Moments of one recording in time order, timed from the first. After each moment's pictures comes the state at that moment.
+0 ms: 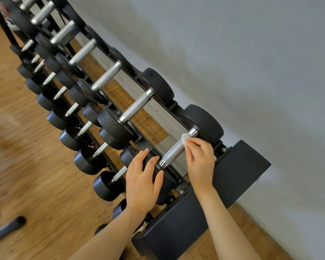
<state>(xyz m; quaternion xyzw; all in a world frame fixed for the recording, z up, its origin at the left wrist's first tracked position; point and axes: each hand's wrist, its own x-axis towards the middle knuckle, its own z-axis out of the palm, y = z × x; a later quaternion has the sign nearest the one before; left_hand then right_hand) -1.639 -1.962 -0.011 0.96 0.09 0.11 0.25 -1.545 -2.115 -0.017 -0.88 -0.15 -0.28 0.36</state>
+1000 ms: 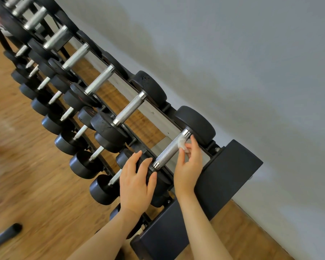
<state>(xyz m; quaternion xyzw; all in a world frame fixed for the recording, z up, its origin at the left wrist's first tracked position) -1.638 -1.963 -0.011 0.96 0.09 0.12 0.25 -1.563 -2.086 -0.011 -0.81 0.05 -0.20 0.56</state>
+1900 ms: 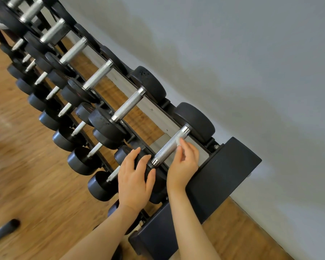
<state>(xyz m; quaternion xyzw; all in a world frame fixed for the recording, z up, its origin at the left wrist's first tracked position) -1.638 -1.964 -0.011 0.95 0.09 0.13 0.26 -1.568 -2.066 -0.012 -0.75 0.13 -0.23 0.61</state>
